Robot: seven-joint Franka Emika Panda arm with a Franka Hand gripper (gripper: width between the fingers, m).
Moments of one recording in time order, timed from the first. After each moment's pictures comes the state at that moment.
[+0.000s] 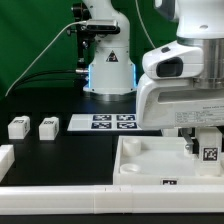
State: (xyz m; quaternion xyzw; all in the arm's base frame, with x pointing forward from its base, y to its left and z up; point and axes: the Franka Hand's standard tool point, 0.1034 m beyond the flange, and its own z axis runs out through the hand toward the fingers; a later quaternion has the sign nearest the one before) arm 0.617 0.108 0.060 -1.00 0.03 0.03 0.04
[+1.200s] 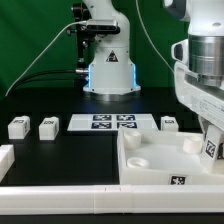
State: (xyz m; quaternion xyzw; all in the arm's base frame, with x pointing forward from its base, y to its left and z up) arm 0.617 0.124 0.063 -0.73 0.68 0.05 0.01
